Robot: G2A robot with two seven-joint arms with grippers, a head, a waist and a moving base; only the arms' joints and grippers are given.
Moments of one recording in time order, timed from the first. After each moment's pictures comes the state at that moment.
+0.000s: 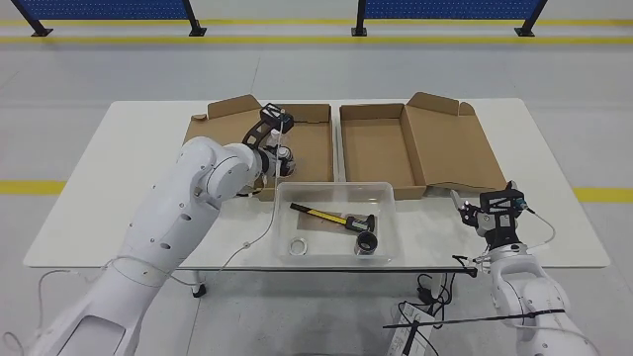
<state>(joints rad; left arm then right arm) 0.82 -1.13 -0.97 -1.54 0.88 -0.07 -1.10 -1.73 -1.15 1.60 -1.80 -1.33 0.00 0.00</state>
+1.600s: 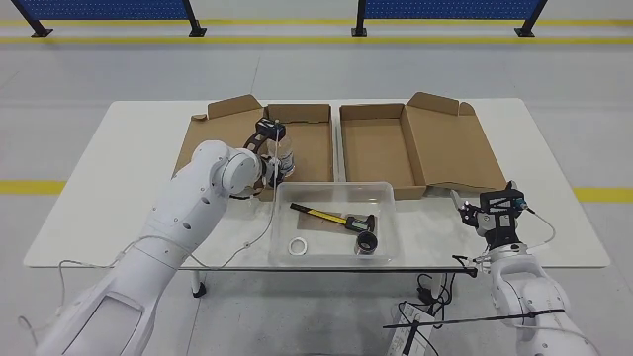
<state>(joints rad) 0.74 -1.20 -0.89 -1.21 0.88 -0.05 -1.04 -1.73 -1.15 1.60 -1.80 -1.33 0.00 0.00</state>
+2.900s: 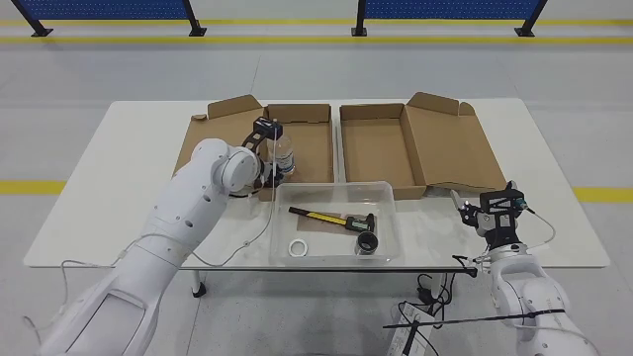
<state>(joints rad) 0.73 -1.21 -0.91 -1.19 0.92 -0.05 -1.06 -1.73 -1.15 1.60 -1.80 -1.33 0.00 0.00</state>
